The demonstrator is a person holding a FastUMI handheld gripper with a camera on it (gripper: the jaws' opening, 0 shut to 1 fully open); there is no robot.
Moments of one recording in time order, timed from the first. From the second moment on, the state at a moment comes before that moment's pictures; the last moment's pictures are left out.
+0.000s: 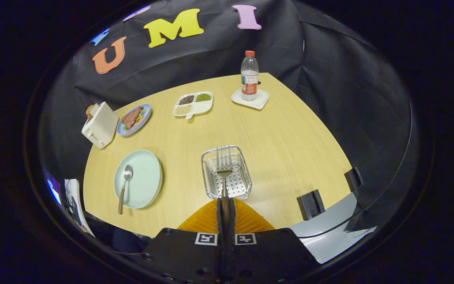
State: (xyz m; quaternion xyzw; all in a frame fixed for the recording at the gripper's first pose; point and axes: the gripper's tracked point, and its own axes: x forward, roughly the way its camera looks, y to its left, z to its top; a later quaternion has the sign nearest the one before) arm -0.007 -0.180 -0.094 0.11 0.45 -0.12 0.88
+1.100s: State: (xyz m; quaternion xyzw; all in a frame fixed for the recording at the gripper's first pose) arm 0.006 -0.132 -0.043 0.12 0.40 -0.10 0.90
